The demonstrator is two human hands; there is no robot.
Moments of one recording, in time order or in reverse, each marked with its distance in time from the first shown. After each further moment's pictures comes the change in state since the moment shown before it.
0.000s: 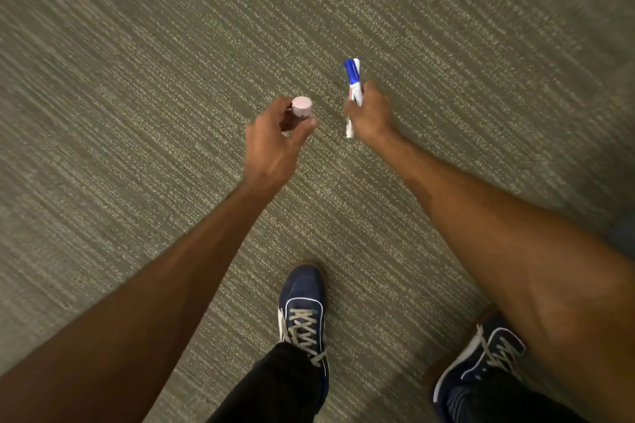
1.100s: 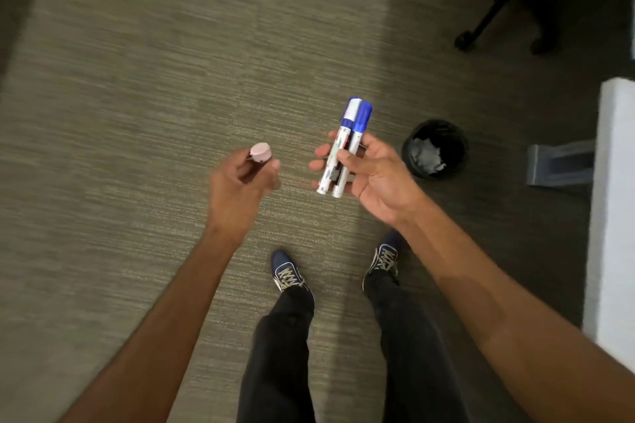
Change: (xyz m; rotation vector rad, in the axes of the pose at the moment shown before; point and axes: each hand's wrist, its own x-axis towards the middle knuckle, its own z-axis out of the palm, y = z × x) left_hand -0.287 0.400 -0.191 -0.337 -0.448 0.153; right_hand -0.506 -0.243 -0.407 1.291 0.000 0.001
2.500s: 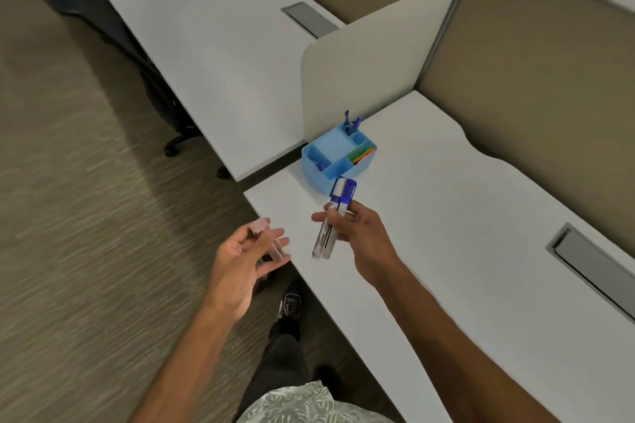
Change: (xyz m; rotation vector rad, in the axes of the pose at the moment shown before) left_hand -0.152 0.216 0.550 0.024 -0.798 -0.158; right_hand -0.392 -0.235 -0.341 0.090 0.967 -0.422
